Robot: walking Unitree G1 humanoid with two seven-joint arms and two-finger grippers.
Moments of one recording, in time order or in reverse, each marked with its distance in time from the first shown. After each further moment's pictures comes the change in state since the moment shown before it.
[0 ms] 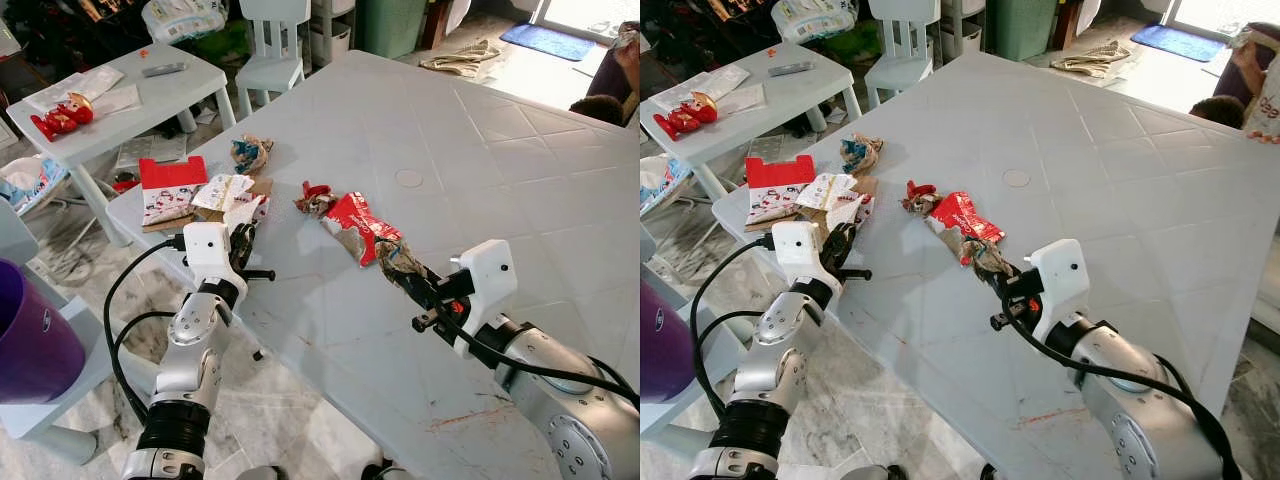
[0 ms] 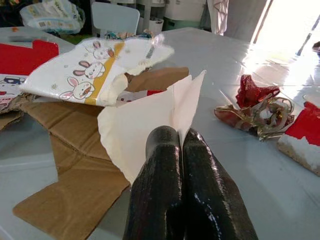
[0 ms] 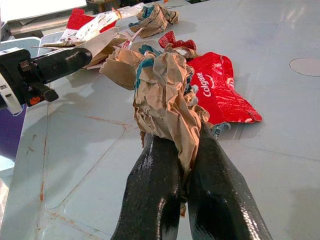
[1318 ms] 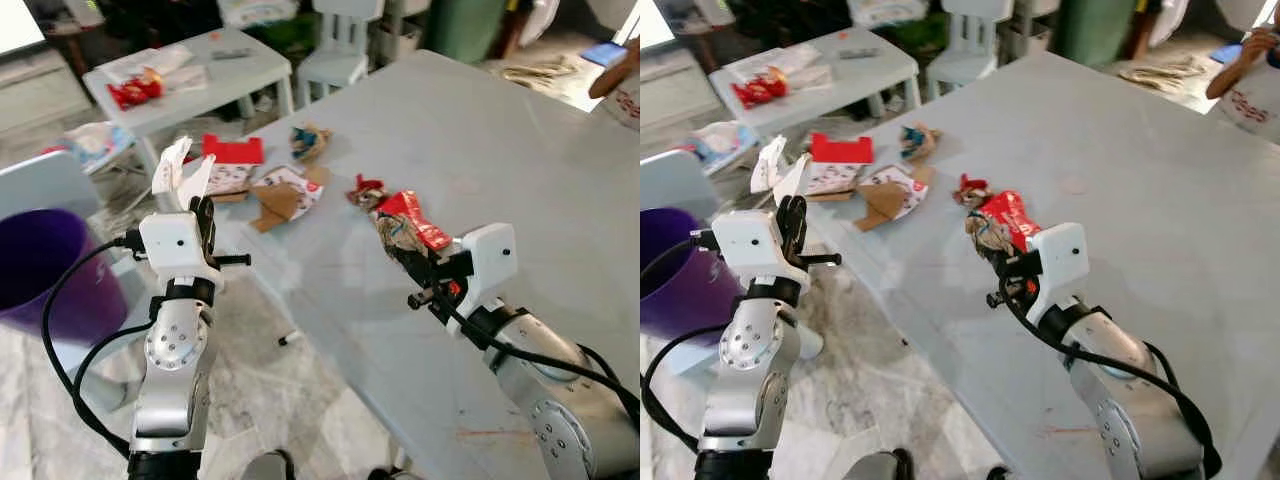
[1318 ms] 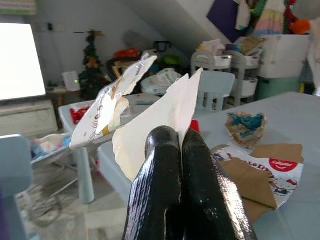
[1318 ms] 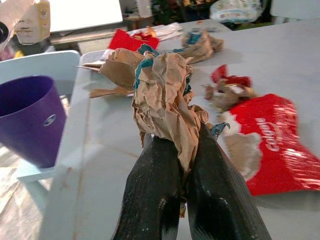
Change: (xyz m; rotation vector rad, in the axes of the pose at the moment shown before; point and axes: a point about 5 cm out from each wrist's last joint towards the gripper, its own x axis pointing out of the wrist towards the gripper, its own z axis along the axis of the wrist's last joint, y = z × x) left arm -0.037 -0.012 0.054 0.151 -0.228 0.203; right arm 0.012 -0.004 0.008 0.008 -0.092 -0.059
